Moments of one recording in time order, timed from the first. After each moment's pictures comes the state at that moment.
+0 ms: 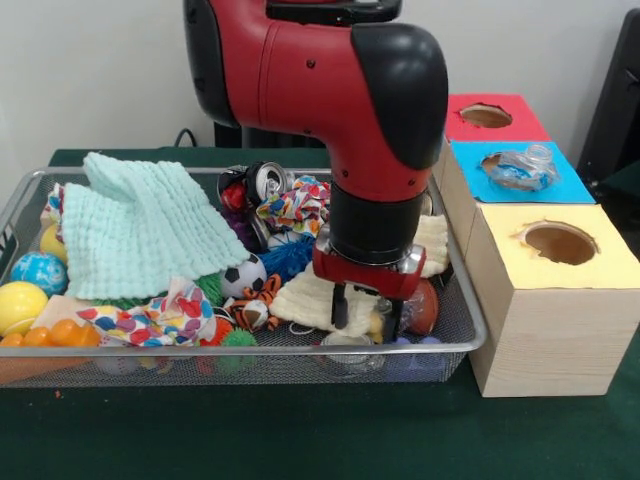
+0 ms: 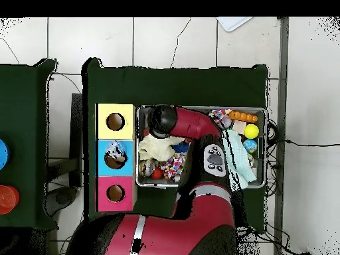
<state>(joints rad) -0.14 -0.28 -0.08 1.27 0.10 0.60 1.87</state>
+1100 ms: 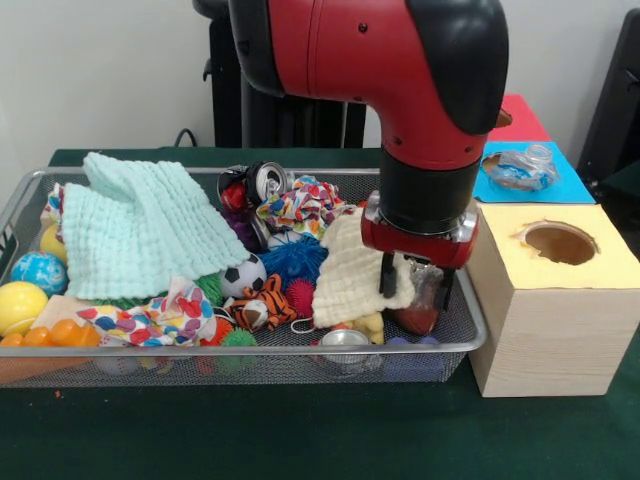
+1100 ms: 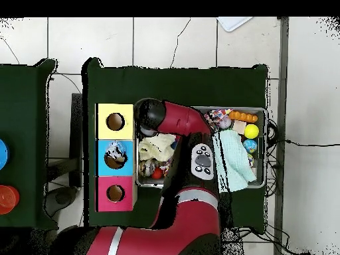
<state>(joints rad) -0.07 -0.33 -0.10 1.27 0.18 0.73 1.88</state>
